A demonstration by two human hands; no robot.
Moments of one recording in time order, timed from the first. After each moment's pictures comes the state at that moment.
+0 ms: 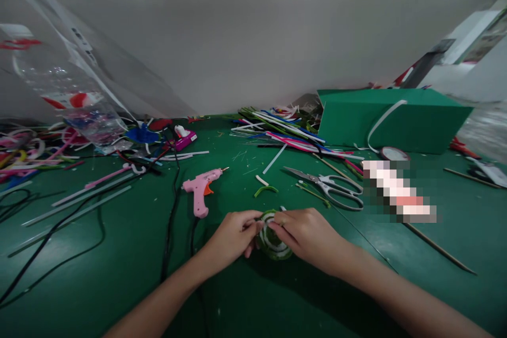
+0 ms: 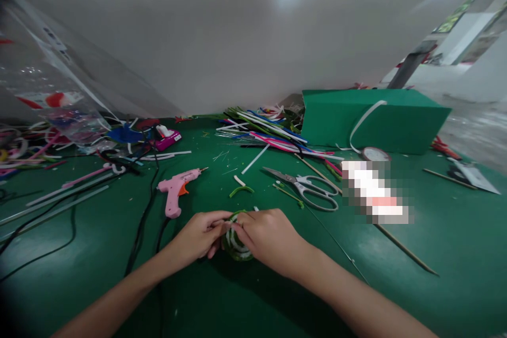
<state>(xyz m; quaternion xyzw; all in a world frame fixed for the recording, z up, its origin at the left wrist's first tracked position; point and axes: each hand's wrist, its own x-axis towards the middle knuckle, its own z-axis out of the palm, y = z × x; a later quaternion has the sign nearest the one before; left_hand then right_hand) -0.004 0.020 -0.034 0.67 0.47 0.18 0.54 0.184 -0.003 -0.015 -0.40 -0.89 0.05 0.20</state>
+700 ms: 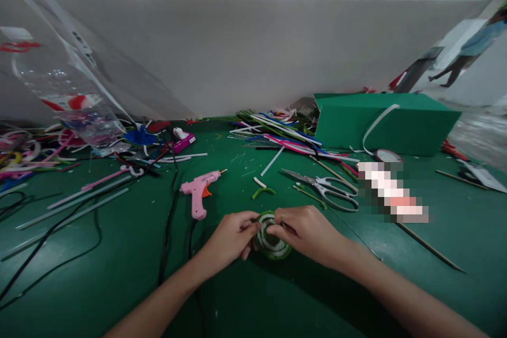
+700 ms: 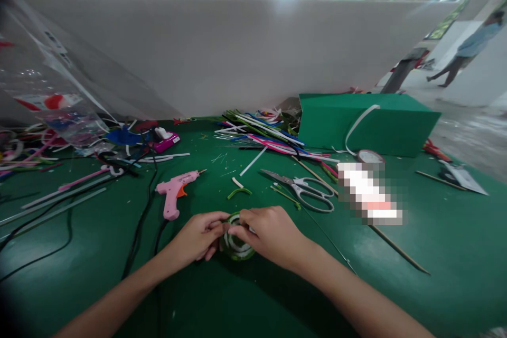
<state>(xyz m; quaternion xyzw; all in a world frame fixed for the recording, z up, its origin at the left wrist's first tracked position) -0.002 0.019 -0.032 0.64 0.49 0.19 0.56 0.189 0.002 -0.013 -0.44 -0.88 0.11 0.18</state>
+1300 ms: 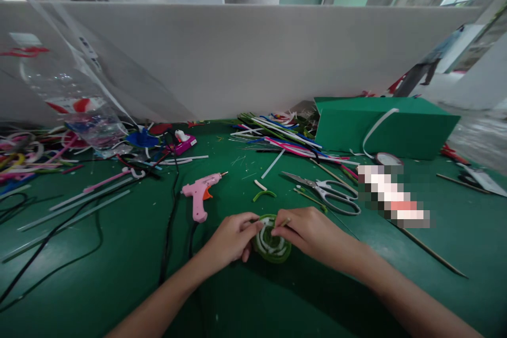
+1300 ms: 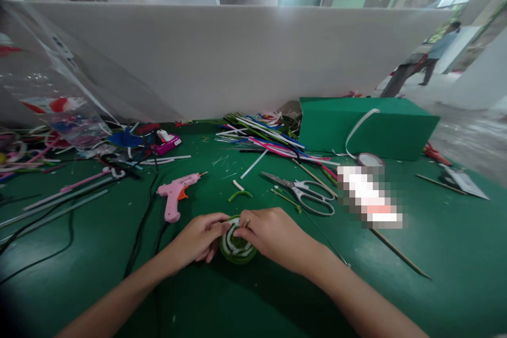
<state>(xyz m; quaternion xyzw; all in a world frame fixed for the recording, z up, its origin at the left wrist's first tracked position) -0.001 0.019 -0.019 0.64 0.50 0.17 0.56 0.195 0.001 0.005 -0.41 -0.87 0.18 0.18</state>
